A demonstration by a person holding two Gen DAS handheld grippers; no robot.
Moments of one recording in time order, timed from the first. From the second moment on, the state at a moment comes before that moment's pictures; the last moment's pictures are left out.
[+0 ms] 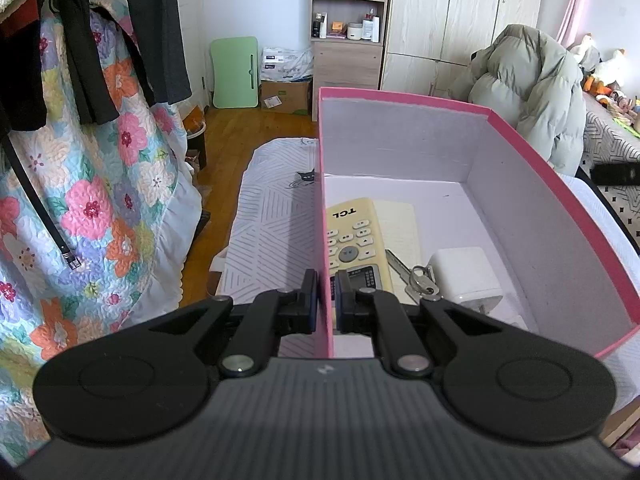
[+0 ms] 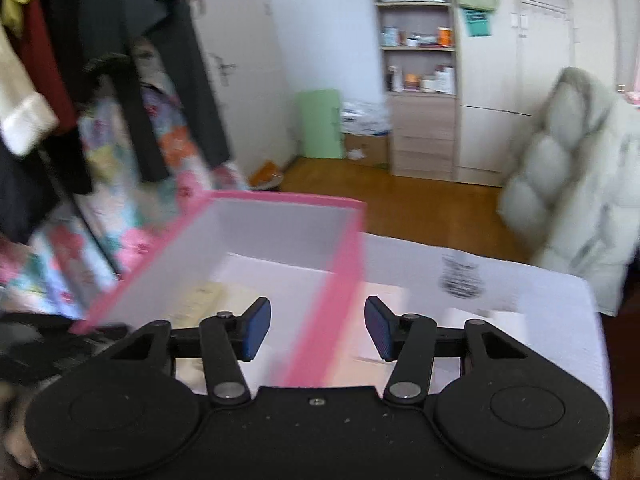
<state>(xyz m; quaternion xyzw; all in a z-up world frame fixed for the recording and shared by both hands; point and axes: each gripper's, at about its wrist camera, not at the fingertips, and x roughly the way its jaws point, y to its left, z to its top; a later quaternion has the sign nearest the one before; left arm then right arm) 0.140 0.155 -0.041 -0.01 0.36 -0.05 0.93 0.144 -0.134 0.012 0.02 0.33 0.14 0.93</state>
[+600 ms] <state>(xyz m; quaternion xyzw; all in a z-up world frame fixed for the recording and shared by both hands) 0.139 0.154 -0.042 -0.01 0.35 -0.05 0.93 0.173 -0.166 -0.100 -0.01 0.42 0.08 0.90</state>
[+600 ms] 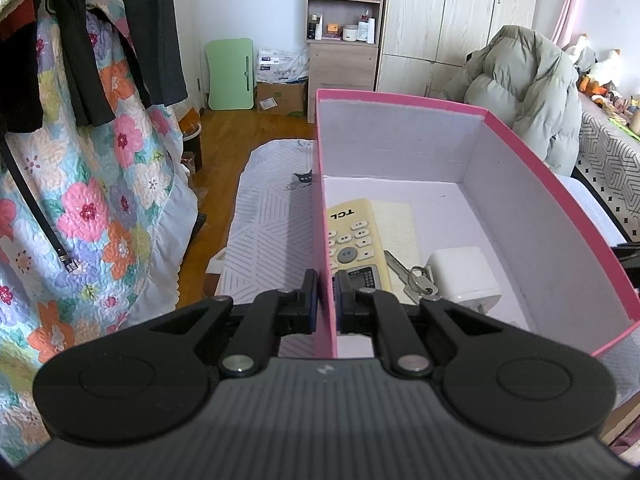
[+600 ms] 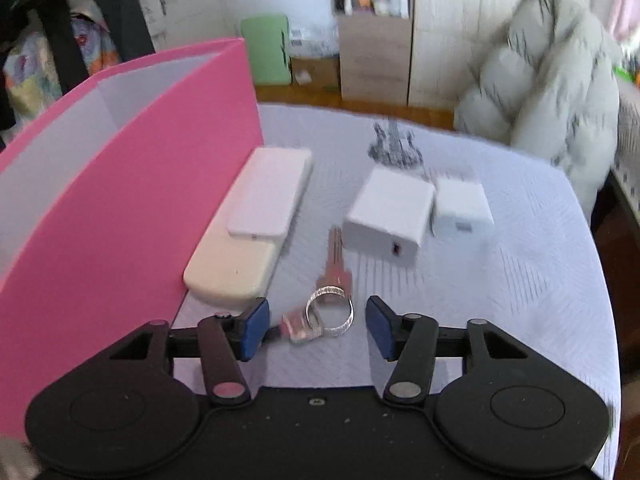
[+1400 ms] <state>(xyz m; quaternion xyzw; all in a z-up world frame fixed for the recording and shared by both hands) 0.141 0.151 -0.041 0.00 0.35 -0.05 0.93 0.132 -0.175 -0.030 0.03 0.33 0.09 0.94</state>
